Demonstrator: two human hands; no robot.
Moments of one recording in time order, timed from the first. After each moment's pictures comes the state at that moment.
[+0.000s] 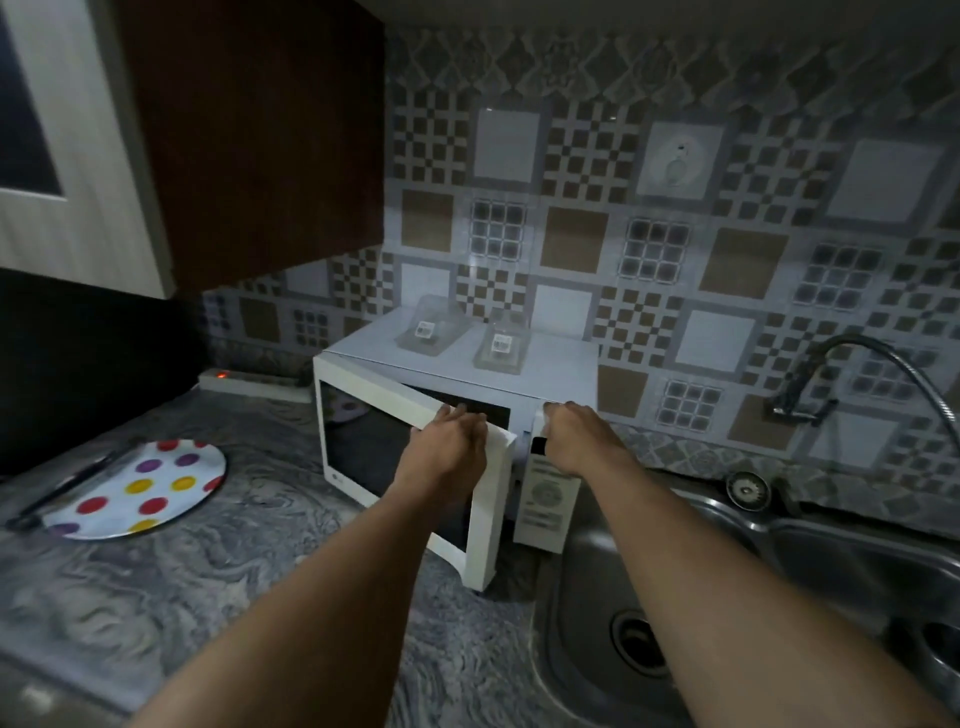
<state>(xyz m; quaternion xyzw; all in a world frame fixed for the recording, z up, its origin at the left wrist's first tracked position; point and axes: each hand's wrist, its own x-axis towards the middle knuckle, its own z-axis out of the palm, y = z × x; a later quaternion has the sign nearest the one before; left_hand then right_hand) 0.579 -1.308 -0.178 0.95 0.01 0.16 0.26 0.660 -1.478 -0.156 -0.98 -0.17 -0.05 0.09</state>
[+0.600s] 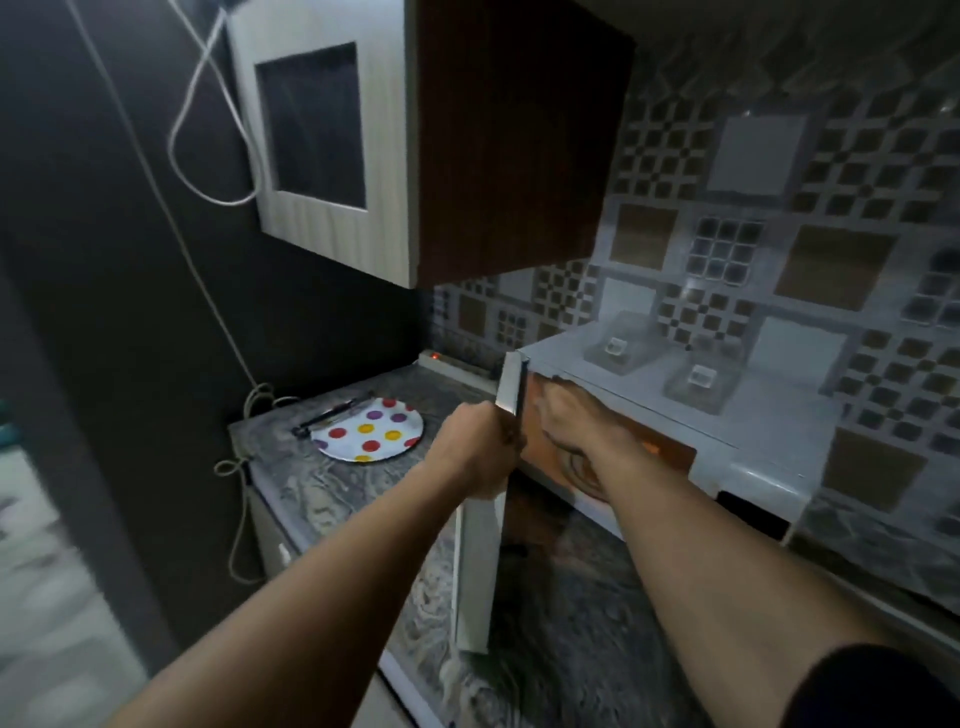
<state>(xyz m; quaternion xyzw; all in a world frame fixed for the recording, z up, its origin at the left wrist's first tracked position) 0.497 -1.218 -0.147 0.94 0.23 0.16 0.19 0.653 -1.288 -0.143 -0.88 -0.45 -0.01 0.14</state>
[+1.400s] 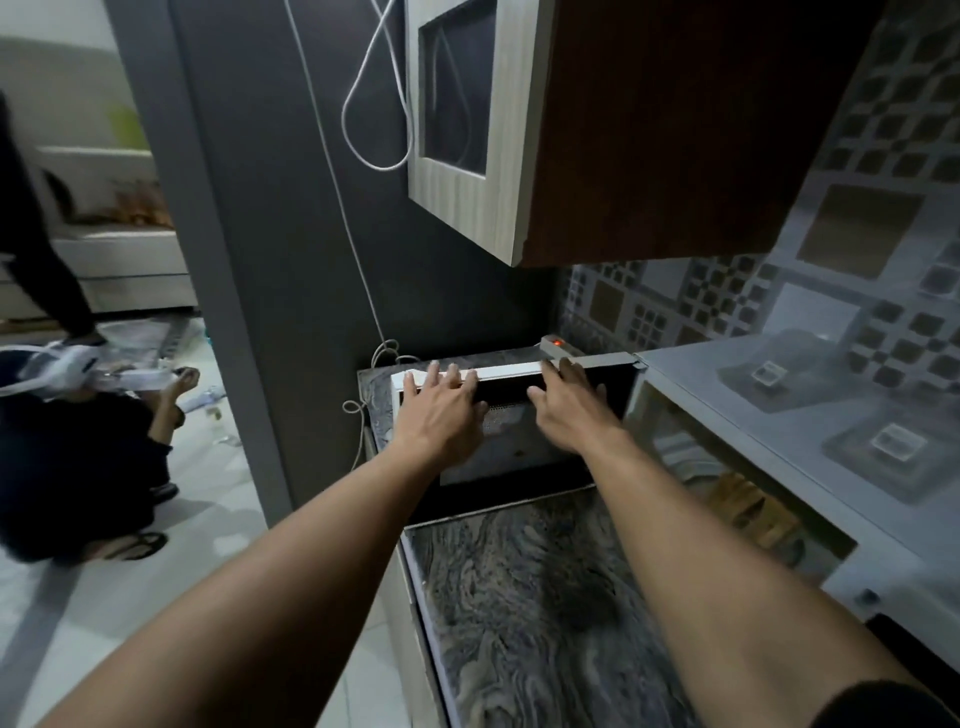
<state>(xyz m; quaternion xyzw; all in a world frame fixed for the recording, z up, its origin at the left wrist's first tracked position) 0.464 -1.131 -0.188 0.88 0.46 0.14 0.00 0.644 -1.181 -0.177 -0.80 -0.58 0.05 0.16</state>
